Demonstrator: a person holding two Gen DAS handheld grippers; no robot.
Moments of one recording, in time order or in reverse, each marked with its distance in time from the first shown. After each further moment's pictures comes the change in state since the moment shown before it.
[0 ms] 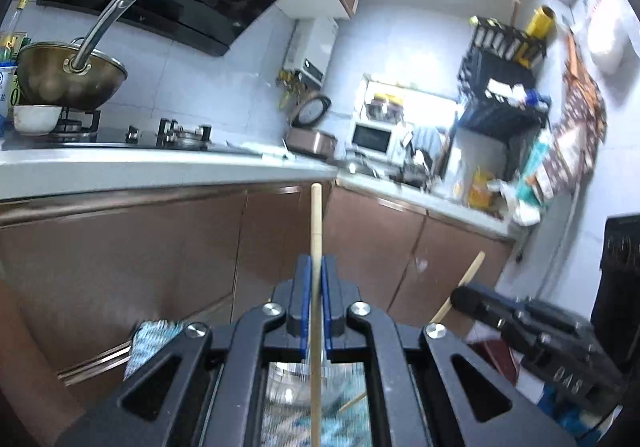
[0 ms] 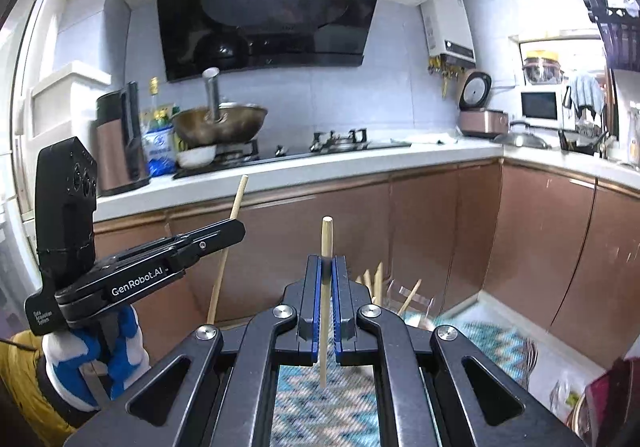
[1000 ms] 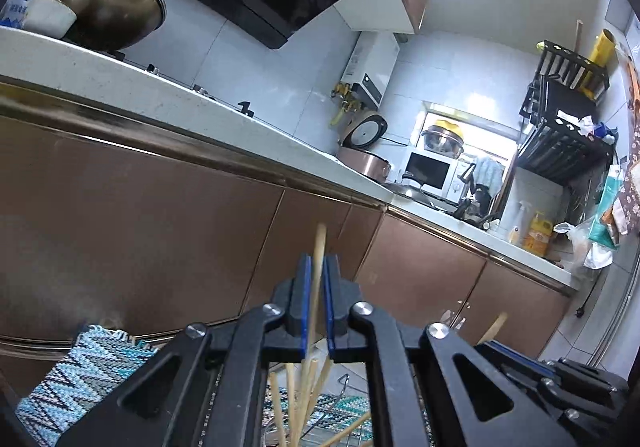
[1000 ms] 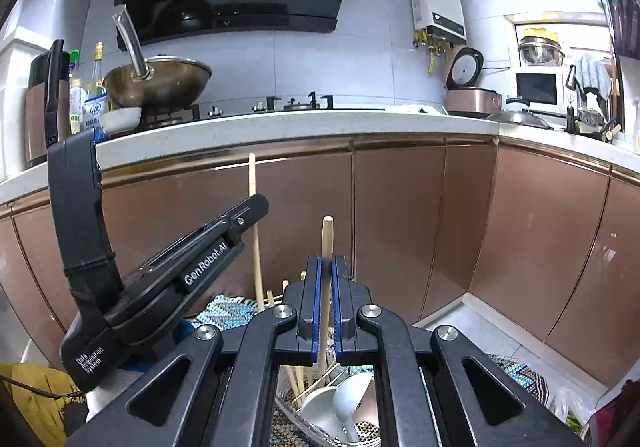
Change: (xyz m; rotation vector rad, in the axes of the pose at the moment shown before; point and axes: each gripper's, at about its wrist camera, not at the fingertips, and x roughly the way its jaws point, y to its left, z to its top) left arm 0.168 0.040 -0.078 -0.141 -0.123 0.147; right arm 0.149 -0.076 -0.039 -0.018 0.067 -0.067
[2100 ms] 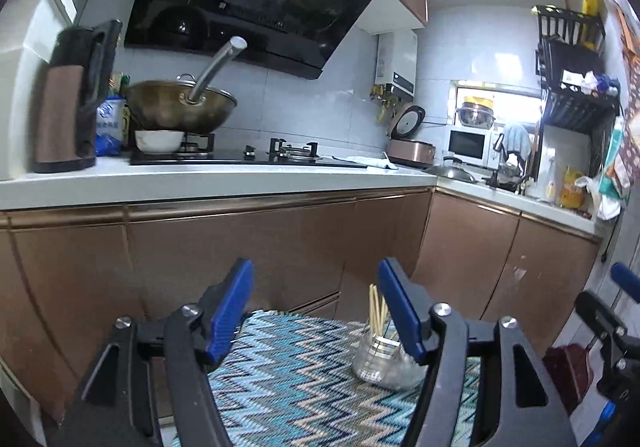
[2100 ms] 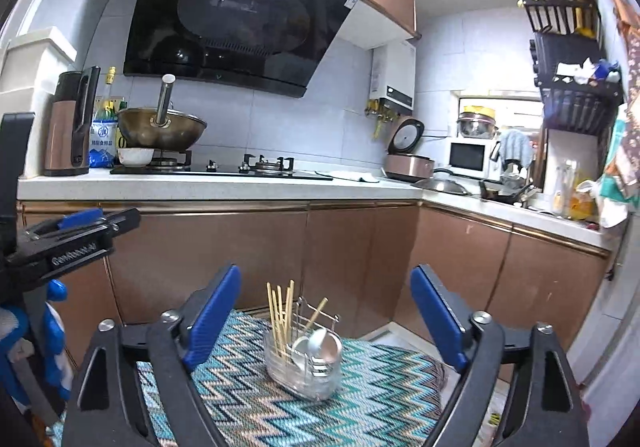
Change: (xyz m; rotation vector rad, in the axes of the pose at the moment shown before) left arm -0.276 -0.022 0.075 0.219 0.062 0.278; right arm -0.230 0.079 0.004 -0.095 -0.163 -0.277
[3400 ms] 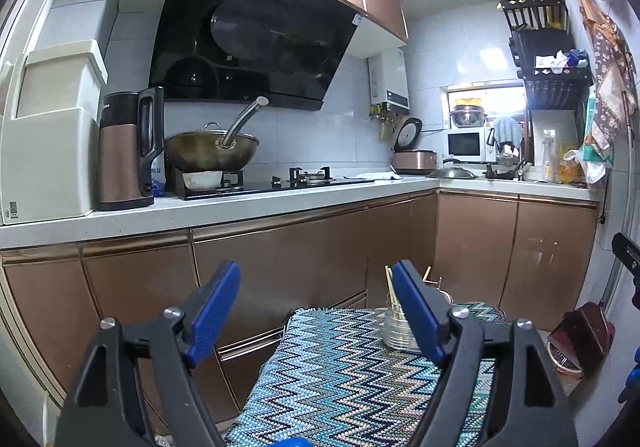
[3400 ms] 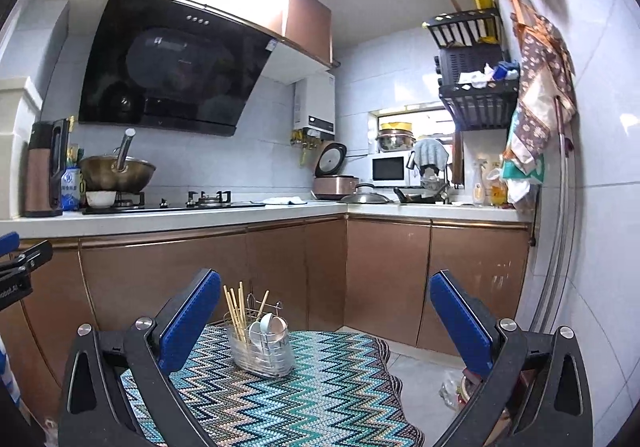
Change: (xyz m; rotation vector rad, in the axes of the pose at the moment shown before) left arm -0.124 0.003 -0.024 0.132 -0.098 0.055; right arm -0.134 -0.033 -0.034 0.156 -0.110 -0.217
